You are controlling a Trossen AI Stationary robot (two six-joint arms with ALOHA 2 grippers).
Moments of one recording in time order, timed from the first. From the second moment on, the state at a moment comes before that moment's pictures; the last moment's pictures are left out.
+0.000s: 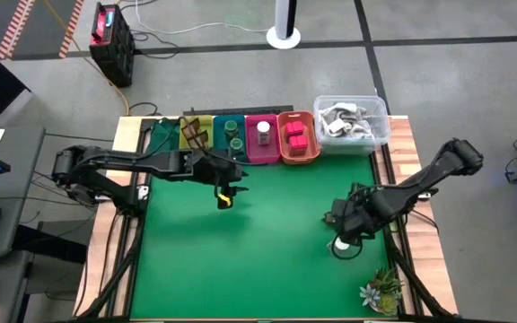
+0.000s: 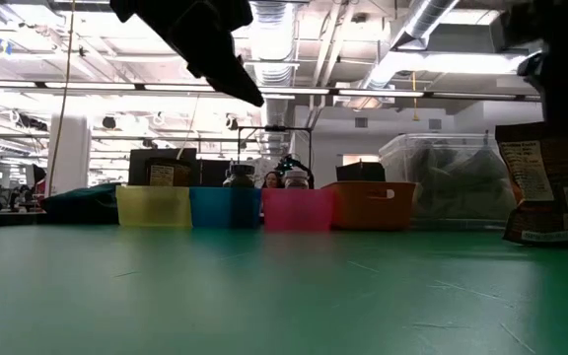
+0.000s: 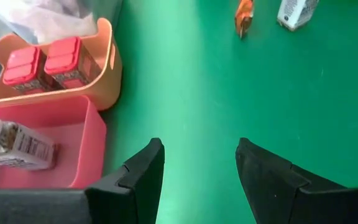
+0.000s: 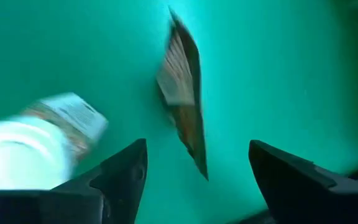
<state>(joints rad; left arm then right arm) 0.09 1.37 1.03 -0.27 -0.04 0.17 0.50 1.29 0.98 -1.26 0.27 0.75</state>
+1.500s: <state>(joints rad) -0.01 1.61 1.07 0.36 -0.03 0.16 0.22 1.36 1.12 -0.72 0.37 0.34</state>
